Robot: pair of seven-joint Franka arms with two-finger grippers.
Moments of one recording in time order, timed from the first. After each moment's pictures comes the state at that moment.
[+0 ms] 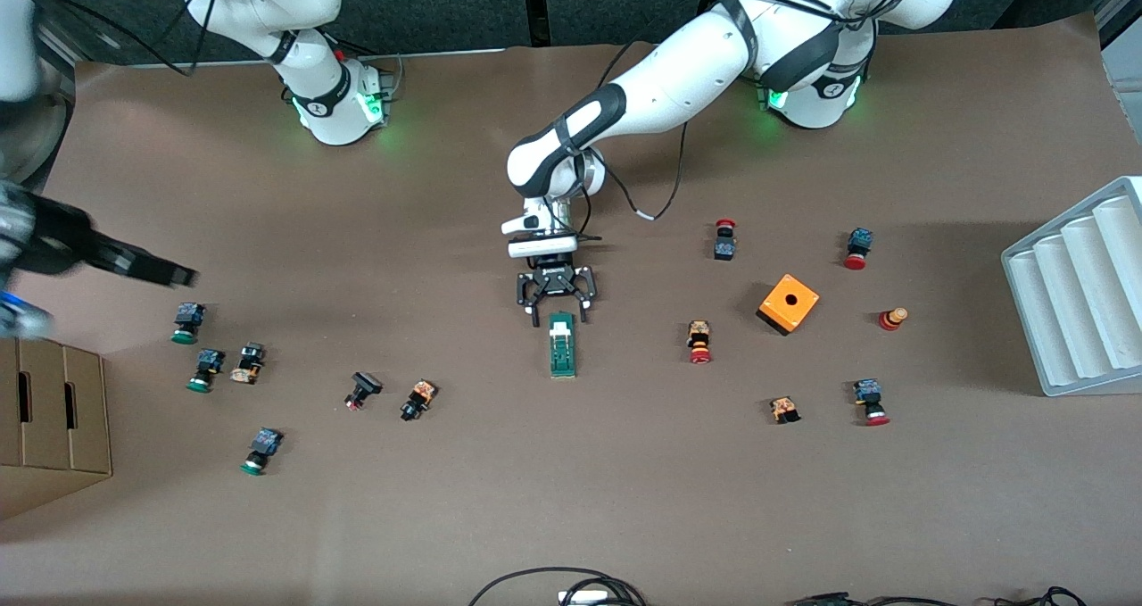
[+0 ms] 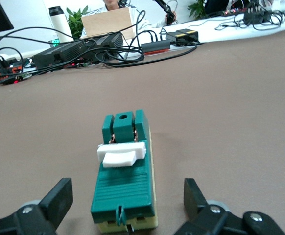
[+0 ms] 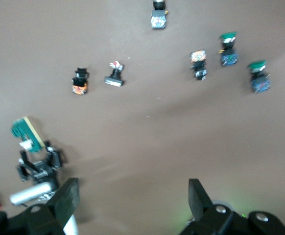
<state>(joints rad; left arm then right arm) -0.76 1.01 -0.43 -1.57 1.89 1.88 -2.21 0.00 0.08 -0.12 -1.48 0.16 1.41 0.22</state>
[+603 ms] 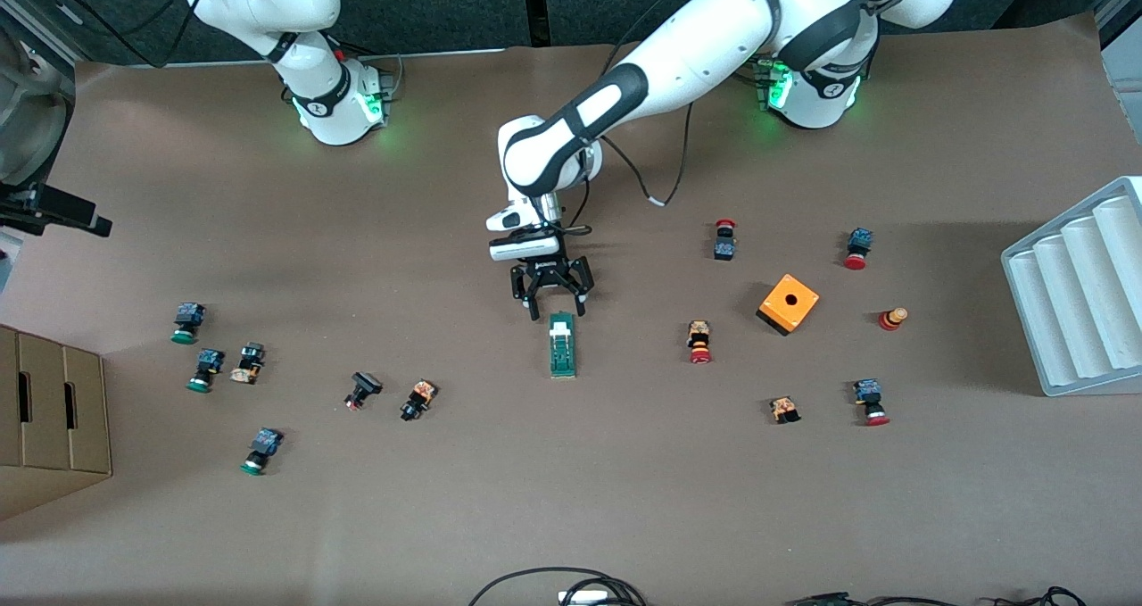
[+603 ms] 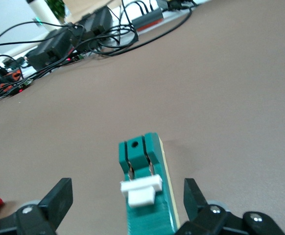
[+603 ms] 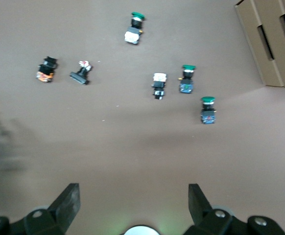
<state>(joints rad) -0.70 0.86 -0.44 -1.56 1.56 2.02 -1.72 -0.09 -0.02 -0.11 -1.60 0.04 1.50 -0.10</state>
